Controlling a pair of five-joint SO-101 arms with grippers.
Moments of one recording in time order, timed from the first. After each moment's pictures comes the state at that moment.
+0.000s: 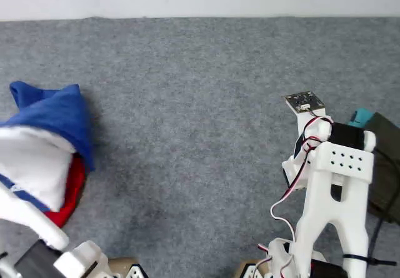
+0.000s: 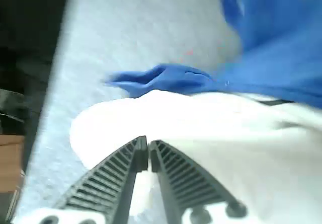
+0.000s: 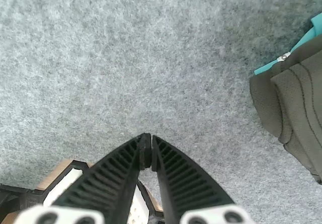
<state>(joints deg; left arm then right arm) -54.6 -13.4 -0.5 74.7 -28.1 11.3 -27.0 30.2 93.6 26.8</state>
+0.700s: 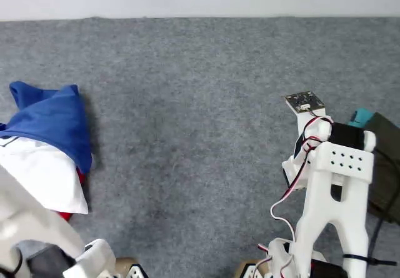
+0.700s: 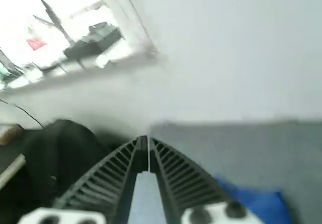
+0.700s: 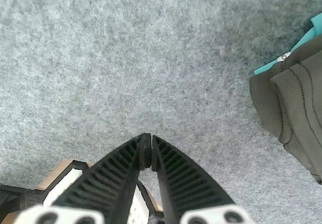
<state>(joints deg) -34.3 -15.9 -43.9 88.0 -18.0 11.3 -27.0 30.2 93.6 26.8</state>
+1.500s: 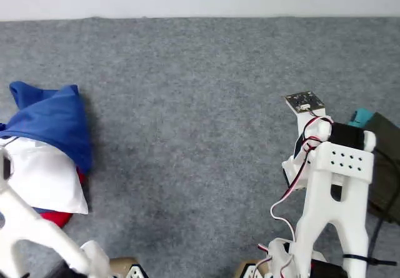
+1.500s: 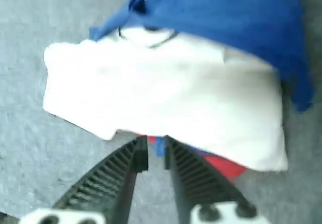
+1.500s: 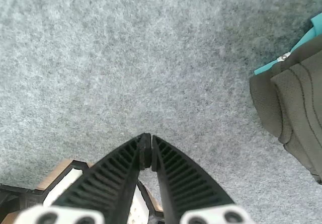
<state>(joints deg) -52.6 -26.3 18.3 87.3 -34.5 11.3 -27.0 30.2 93.5 26.8</state>
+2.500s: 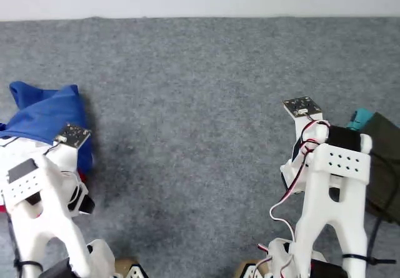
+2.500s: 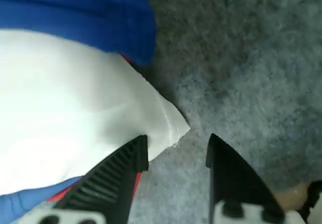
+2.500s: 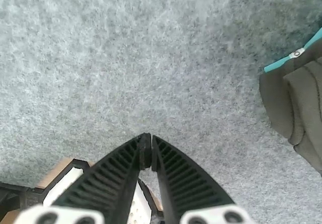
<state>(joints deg) -36.3 -25.8 54.6 74.6 -41.0 11.3 -27.0 33.6 91.9 26.8</state>
